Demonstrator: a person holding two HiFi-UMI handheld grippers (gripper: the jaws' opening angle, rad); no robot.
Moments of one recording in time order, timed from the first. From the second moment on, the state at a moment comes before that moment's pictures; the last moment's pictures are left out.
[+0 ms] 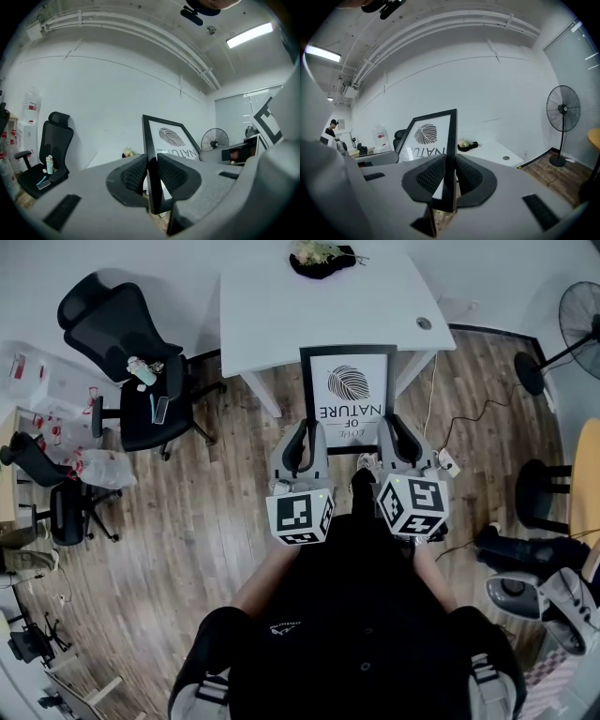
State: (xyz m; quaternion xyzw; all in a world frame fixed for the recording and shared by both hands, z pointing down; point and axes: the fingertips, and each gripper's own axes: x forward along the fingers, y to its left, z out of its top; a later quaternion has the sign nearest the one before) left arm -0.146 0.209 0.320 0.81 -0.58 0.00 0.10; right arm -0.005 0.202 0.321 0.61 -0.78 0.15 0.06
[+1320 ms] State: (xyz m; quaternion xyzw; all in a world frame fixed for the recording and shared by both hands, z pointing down) left arm -0.102 -0.016 0.332 0.74 -0.67 0.02 0.10; right arm 0.034 -0.055 0.341 0.52 -0.83 0.18 0.07
